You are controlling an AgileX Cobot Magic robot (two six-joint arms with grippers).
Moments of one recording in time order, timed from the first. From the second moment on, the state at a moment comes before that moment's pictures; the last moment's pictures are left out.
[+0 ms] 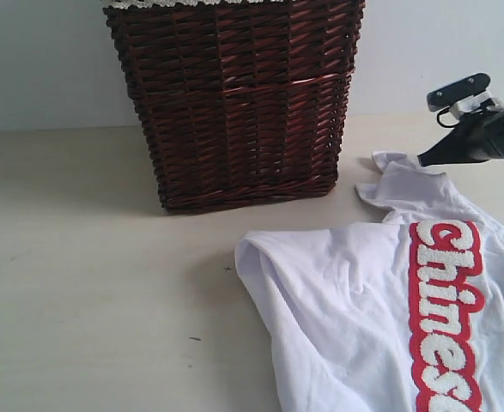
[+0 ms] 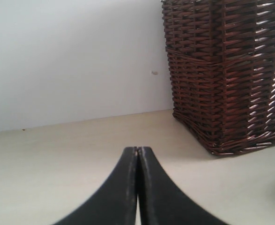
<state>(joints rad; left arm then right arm) -0.17 0.01 0.00 0.49 0.13 -0.42 -0.05 2.32 -1.47 0.95 -0.17 -1.31</state>
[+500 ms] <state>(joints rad) -0.17 0.01 0.00 0.49 0.13 -0.42 -0.06 2.28 -1.48 0.97 0.32 -1.40</state>
